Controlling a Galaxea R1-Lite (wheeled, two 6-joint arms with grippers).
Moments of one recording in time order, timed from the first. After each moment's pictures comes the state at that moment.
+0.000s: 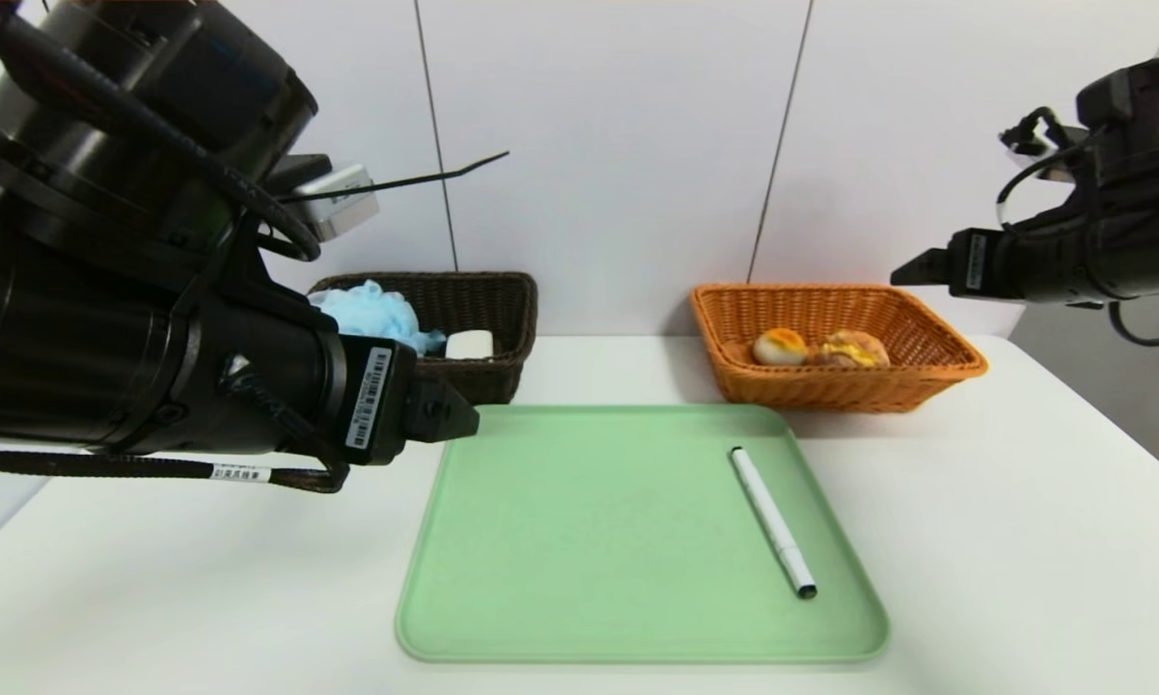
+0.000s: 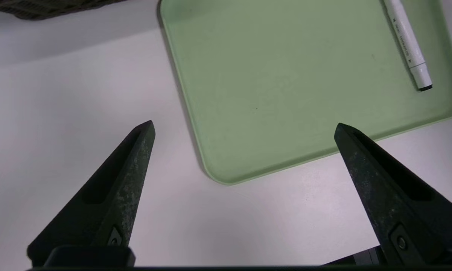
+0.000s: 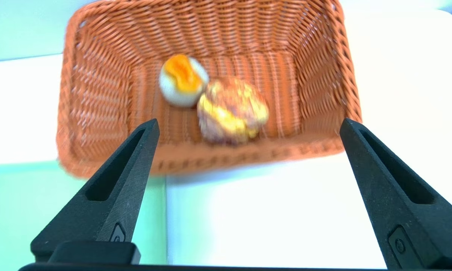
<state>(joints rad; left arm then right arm) -0.79 1.50 -1.49 0.75 0.30 -0.43 0.07 1.69 -1.44 0.31 -0.09 0.13</state>
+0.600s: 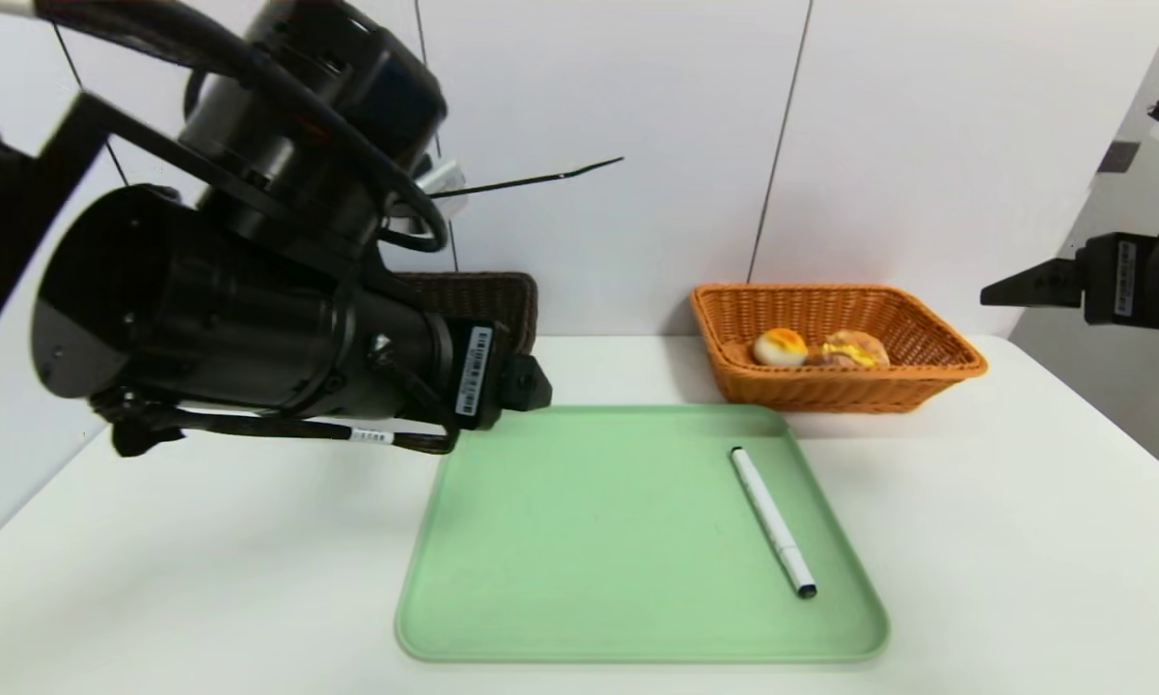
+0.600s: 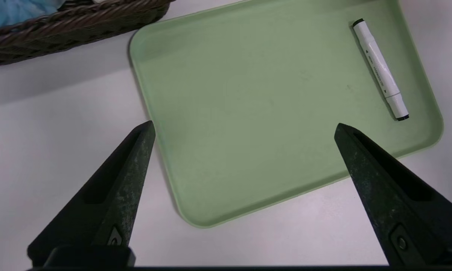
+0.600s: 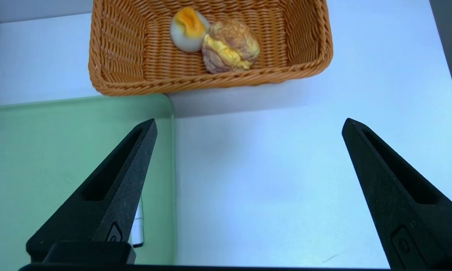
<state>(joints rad) -0.82 1.61 -1.54 0.62 0.30 -0.41 0.09 1.41 -1.32 0.48 -0.09 0.14</state>
